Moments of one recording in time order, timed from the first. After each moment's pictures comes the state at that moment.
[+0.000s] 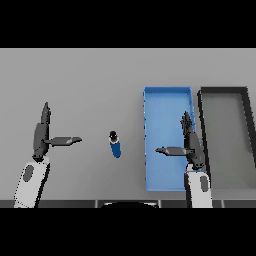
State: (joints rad) left arm -0.11 0.43 -0.16 -1.48 0.24 0.26 0.01; right arm 0.00 0.00 0.00 -1.57 0.00 0.00 0.00
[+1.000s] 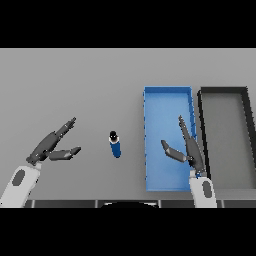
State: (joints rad) left arm -0.06 0.66 -0.30 -1.59 0.29 -0.23 -0.13; right arm 0.07 -0.12 0.11 -1.68 0.18 0.05 -0.06
